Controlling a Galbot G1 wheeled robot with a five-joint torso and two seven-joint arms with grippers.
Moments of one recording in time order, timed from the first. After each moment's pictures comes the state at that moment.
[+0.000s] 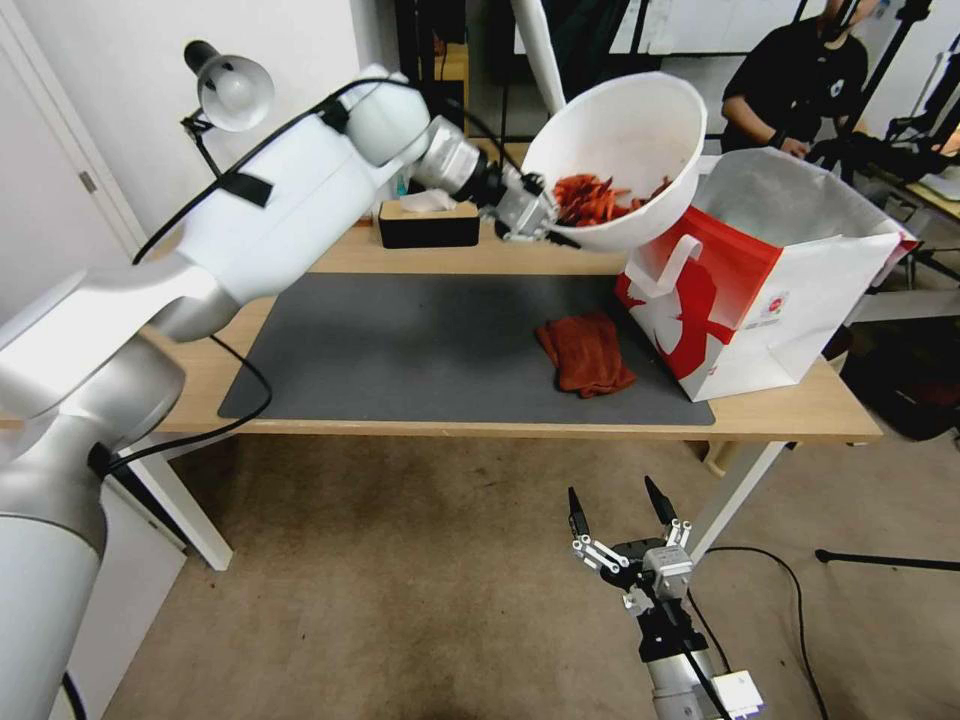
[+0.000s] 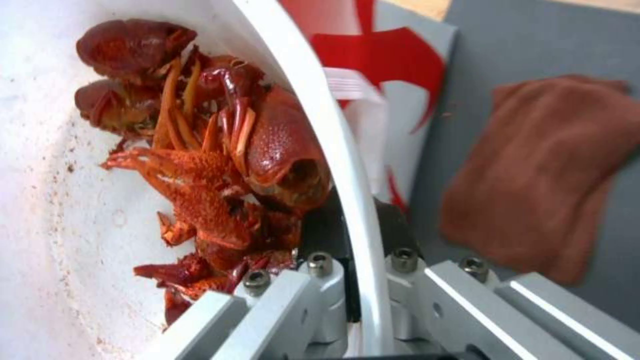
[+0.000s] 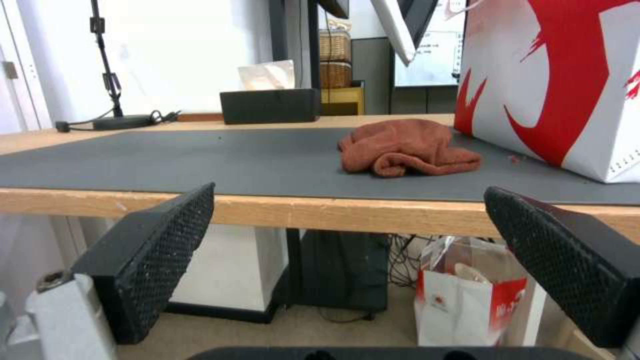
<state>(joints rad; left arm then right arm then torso) -0.39 -1.28 0.54 -0.99 -0.12 -0.52 1.14 -1.75 1.18 0.26 2.03 0.13 0.45 0.22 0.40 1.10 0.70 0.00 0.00</state>
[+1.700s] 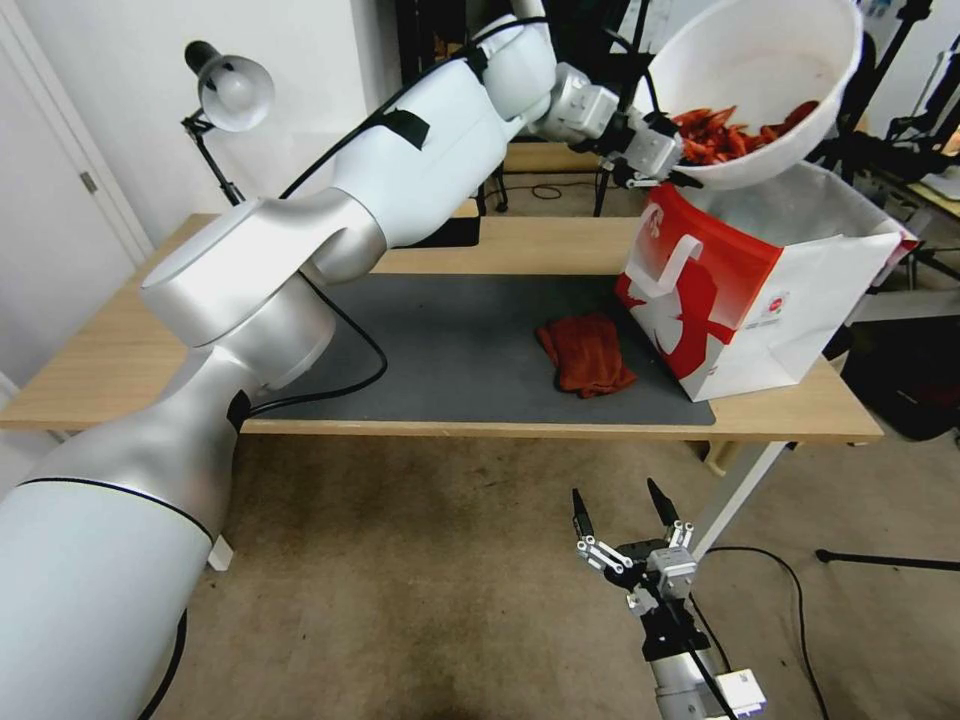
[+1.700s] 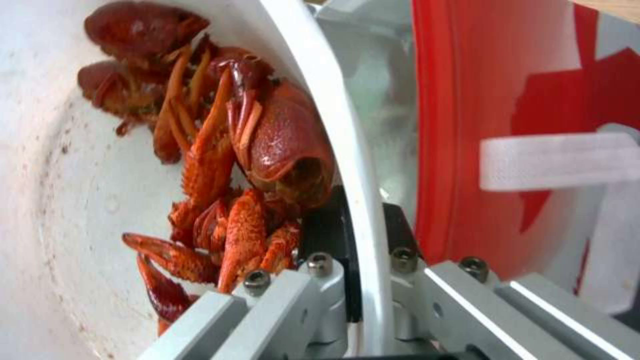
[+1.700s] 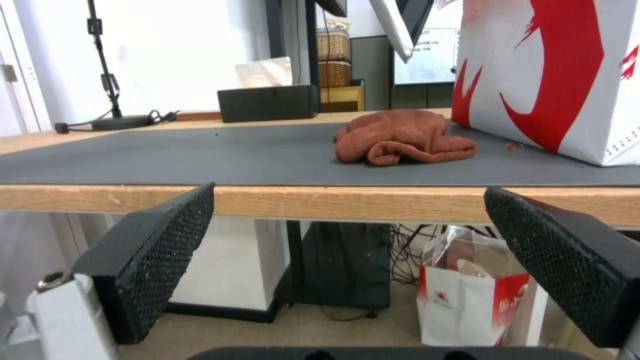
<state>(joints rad) -0.49 -1.61 0.58 -0.66 -0.06 -0.60 0.93 -1.74 1.18 0.26 2.00 0.17 0.48 0.20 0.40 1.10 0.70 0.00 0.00</state>
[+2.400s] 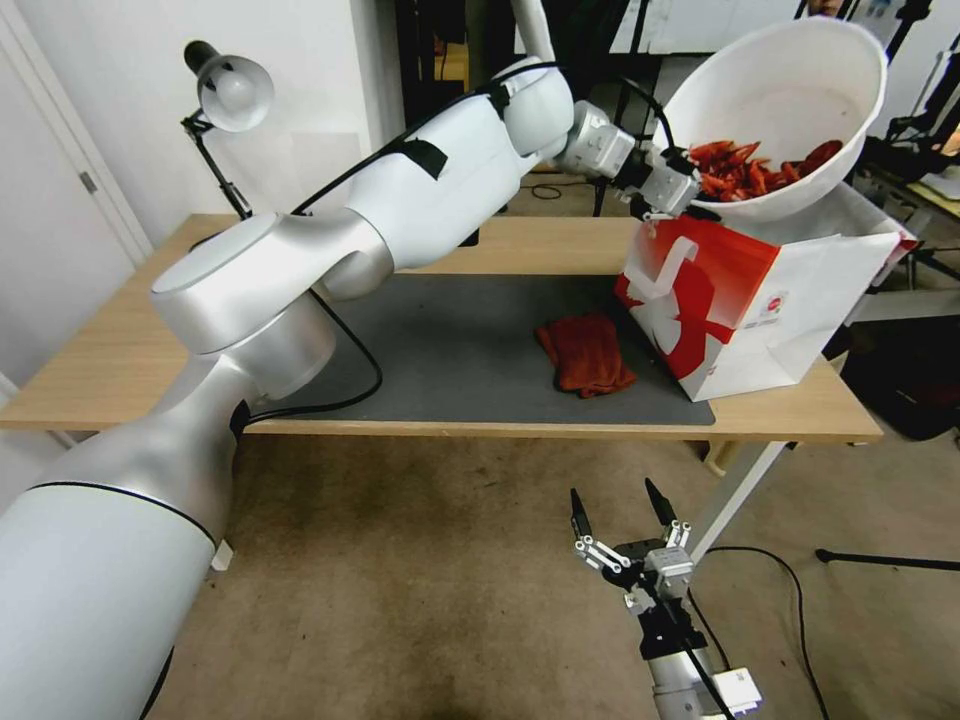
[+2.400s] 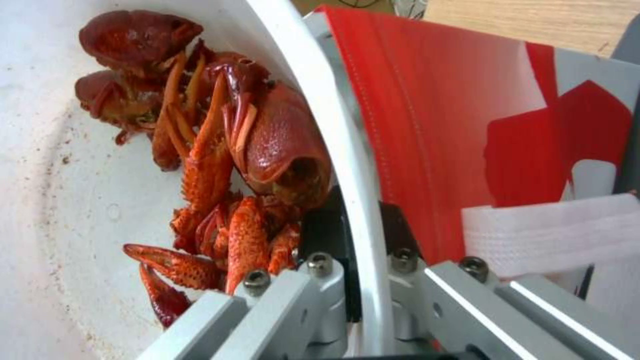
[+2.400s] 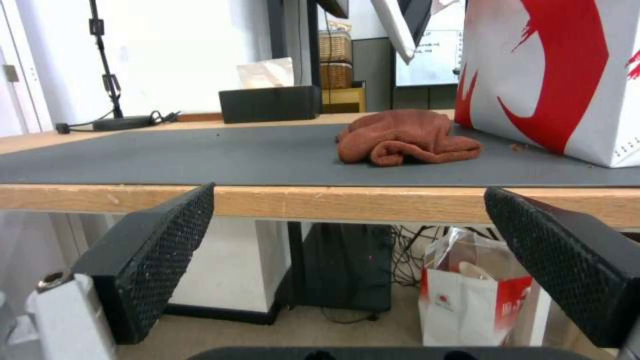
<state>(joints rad) -0.46 -1.61 0.68 -0.70 -0.08 -0.62 0.88 -1.72 1.18 0.26 1.98 0.17 0.49 0.19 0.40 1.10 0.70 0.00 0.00</state>
